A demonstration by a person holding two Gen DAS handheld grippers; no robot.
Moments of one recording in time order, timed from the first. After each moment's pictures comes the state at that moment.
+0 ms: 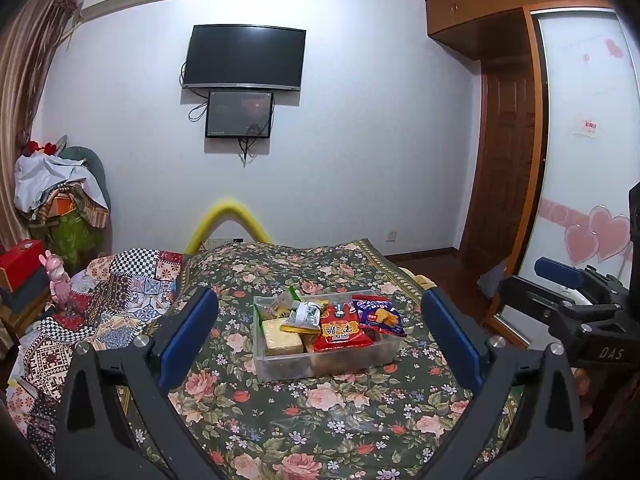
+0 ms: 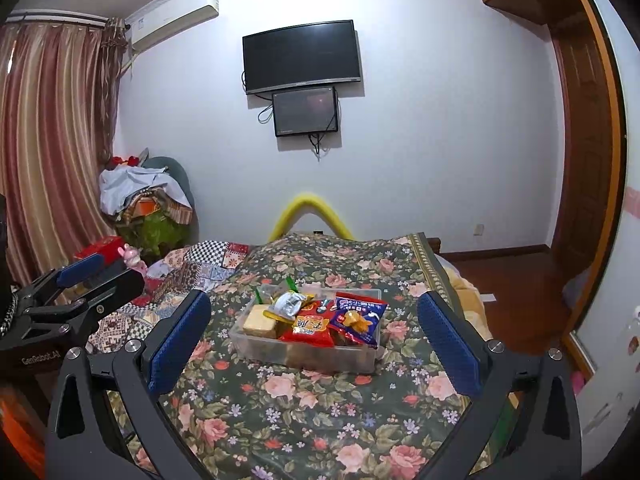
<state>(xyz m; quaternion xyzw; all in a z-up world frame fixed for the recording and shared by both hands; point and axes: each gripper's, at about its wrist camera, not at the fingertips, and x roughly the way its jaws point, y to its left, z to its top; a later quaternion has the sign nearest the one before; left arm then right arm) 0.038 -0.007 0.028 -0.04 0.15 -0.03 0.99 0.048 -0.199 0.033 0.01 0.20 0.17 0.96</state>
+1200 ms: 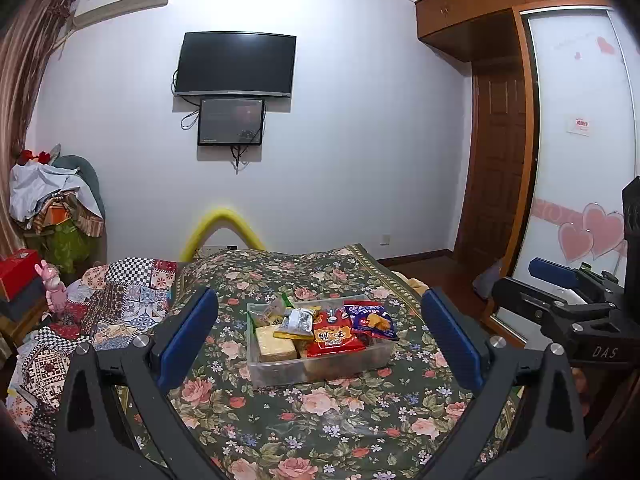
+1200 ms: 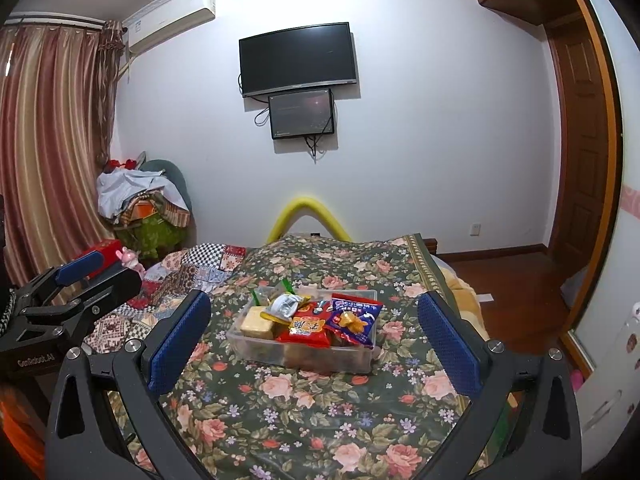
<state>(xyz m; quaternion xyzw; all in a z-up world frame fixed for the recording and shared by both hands) 0.036 -0.015 0.031 -0.03 0.14 -0.04 0.99 0.049 -0.205 0.037 0.01 0.20 0.17 0.96</state>
